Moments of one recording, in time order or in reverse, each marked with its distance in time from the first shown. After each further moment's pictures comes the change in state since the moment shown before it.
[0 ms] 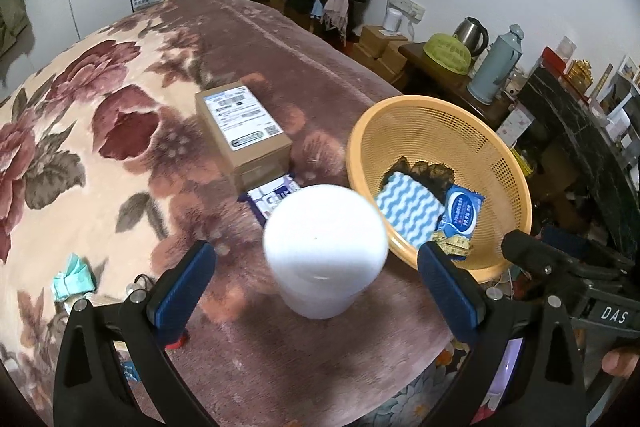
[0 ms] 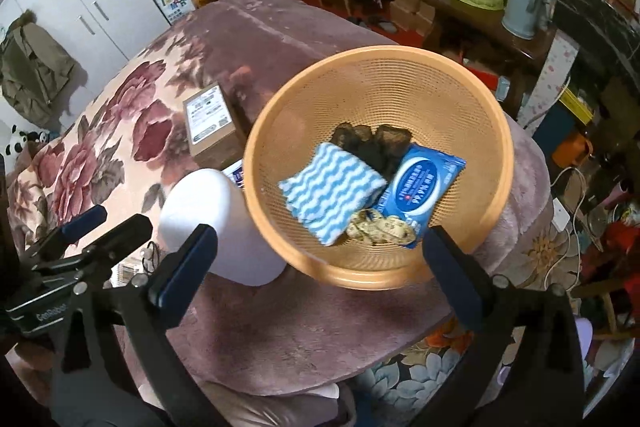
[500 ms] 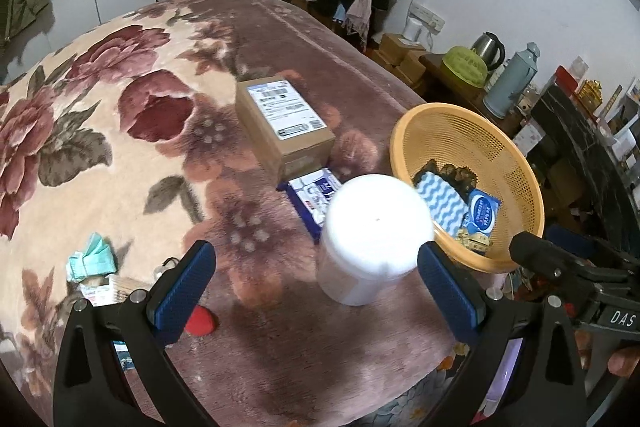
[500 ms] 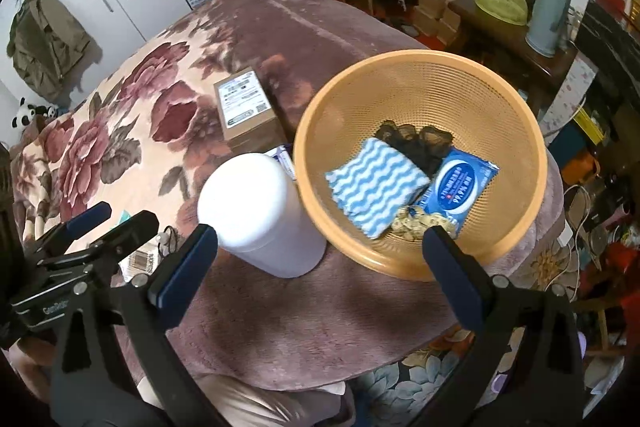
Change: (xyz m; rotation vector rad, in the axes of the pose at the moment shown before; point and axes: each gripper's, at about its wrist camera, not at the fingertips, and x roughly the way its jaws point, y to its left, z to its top) left arm -0.018 0.051 -0.016 -0.070 -0.014 0.022; right arm 0.001 0.047 -0.008 -0.081 0.012 0.011
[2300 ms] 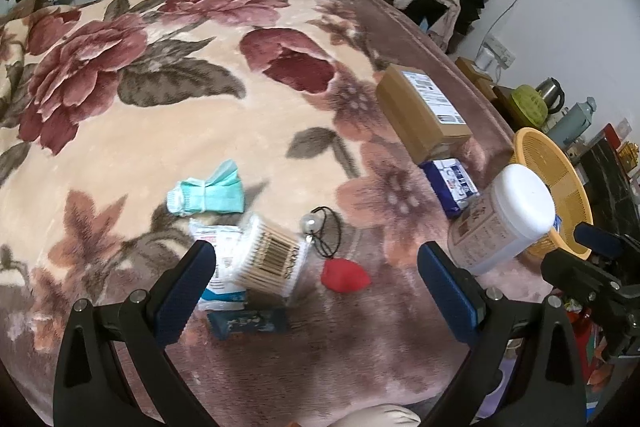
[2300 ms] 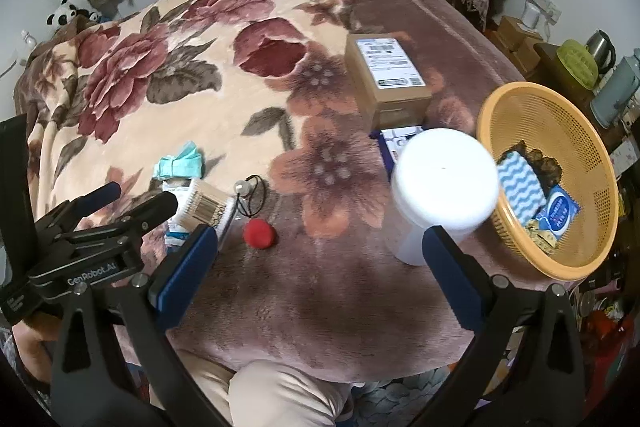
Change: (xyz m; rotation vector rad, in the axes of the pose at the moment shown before) left arm -0.030 0.179 -0.072 -0.225 -0.006 0.104; right arm 0.031 0.173 -0.039 -0.293 0.087 0.018
